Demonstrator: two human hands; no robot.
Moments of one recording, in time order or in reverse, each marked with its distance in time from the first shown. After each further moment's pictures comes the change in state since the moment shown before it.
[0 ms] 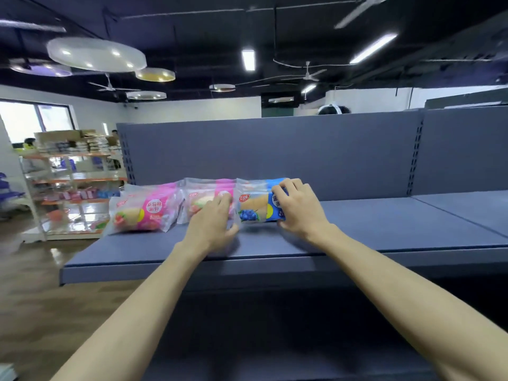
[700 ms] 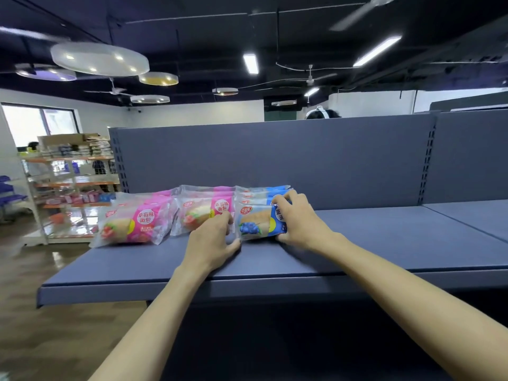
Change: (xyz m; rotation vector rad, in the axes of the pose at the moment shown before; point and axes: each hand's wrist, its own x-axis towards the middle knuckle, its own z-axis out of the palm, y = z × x) left_hand 0.013 -0.016 0.041 -0.048 0.098 -0.040; right_hand 0.011 0.015 0.025 0.358 -0.205 0.131
